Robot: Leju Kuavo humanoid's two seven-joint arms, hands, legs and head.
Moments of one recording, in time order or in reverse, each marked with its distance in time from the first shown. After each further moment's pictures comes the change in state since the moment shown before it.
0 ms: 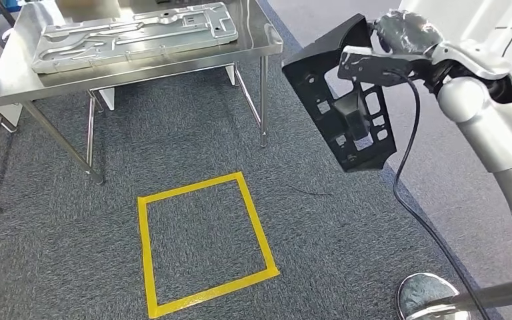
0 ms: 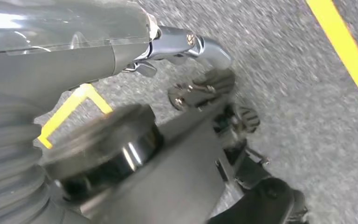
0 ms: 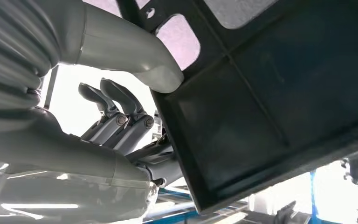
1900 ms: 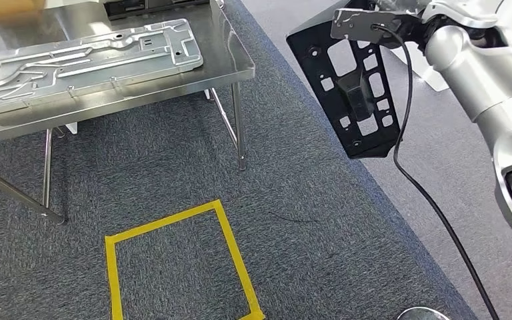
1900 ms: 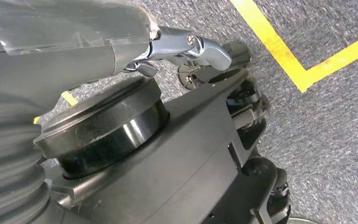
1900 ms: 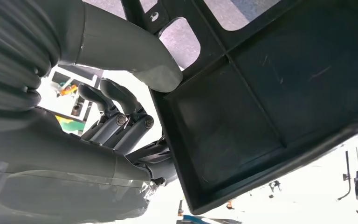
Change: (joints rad) left arm -0.005 -0.014 0.014 0.000 0.029 -0.025 0.032; right arm -0.294 0.184 0.198 0.532 -0.033 -0.011 -0.064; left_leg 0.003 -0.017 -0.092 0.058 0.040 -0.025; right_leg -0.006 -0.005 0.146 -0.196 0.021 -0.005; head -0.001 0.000
